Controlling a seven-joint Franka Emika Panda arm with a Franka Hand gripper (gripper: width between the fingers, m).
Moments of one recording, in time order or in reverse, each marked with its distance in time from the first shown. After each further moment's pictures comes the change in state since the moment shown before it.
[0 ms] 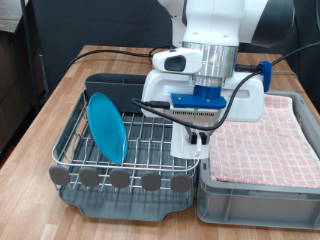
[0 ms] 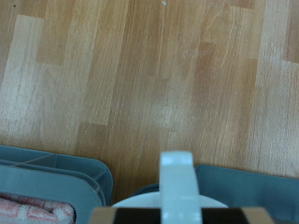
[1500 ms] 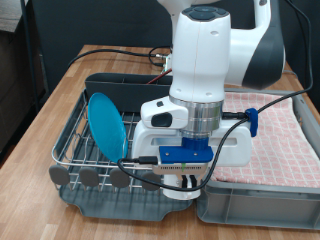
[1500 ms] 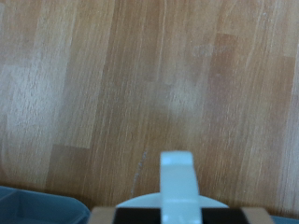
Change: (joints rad) arm -0.169 0.190 0.145 0.152 0.087 -0.001 -0.070
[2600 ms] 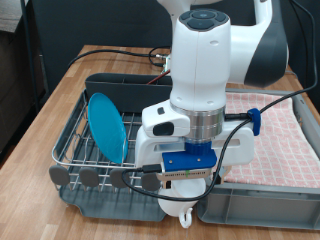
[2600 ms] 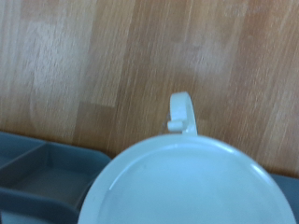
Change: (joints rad) arm -0.025 0.002 0.010 0.090 -0.041 -0.235 0.005
